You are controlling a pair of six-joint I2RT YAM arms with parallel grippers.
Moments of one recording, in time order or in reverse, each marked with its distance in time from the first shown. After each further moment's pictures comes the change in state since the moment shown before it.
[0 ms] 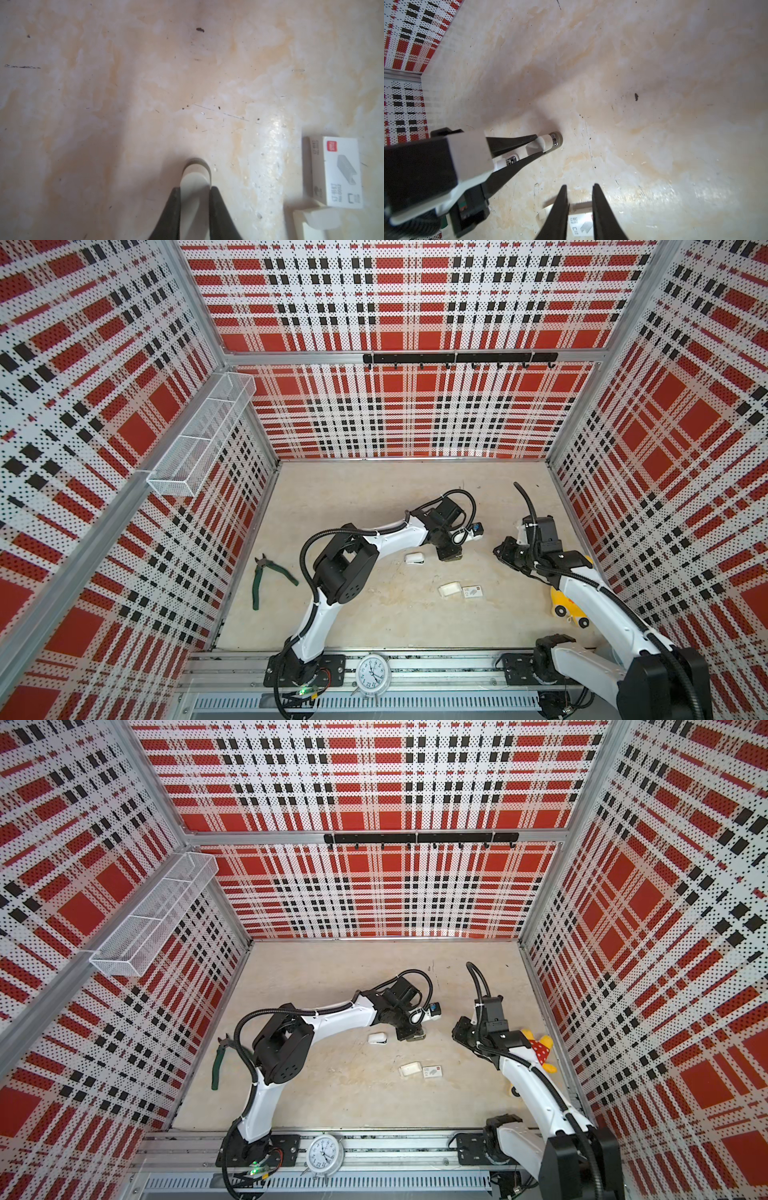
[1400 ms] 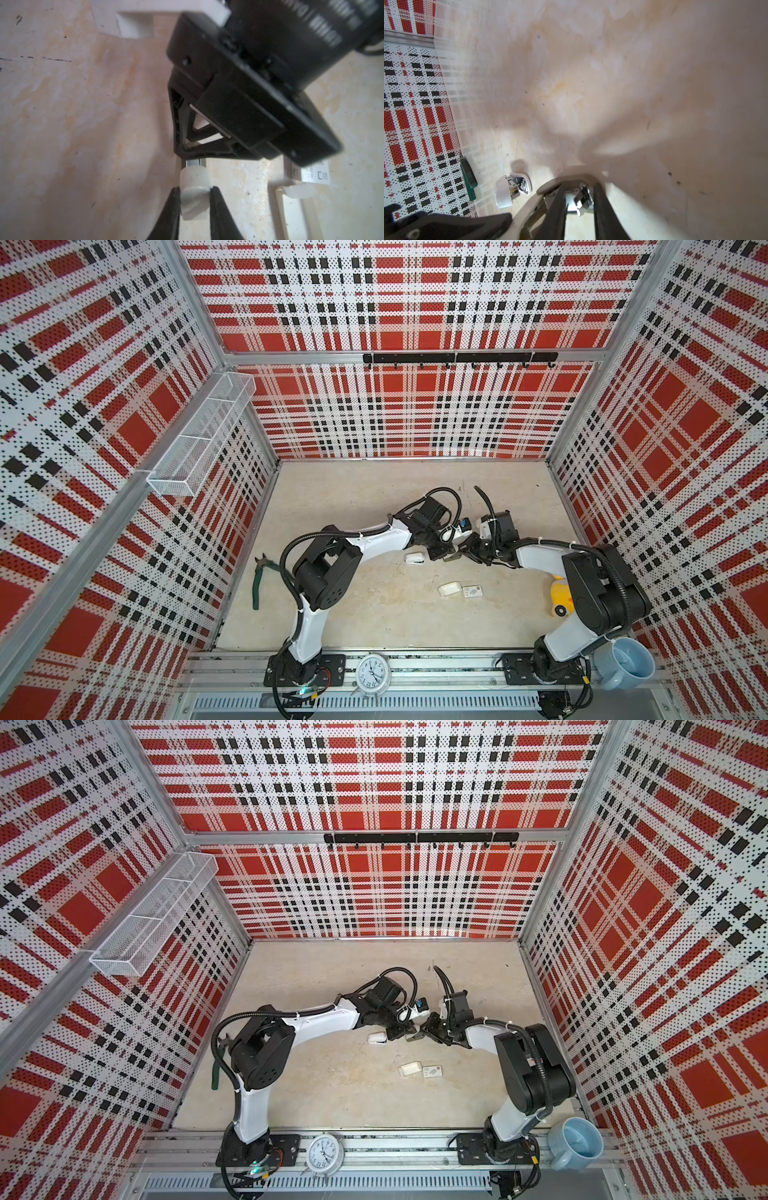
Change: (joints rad) left arm 0.050 -0.154 -0.235 0.187 0.096 -0.071; right arm 0.125 0.593 0.032 0.535 -0.203 0.117
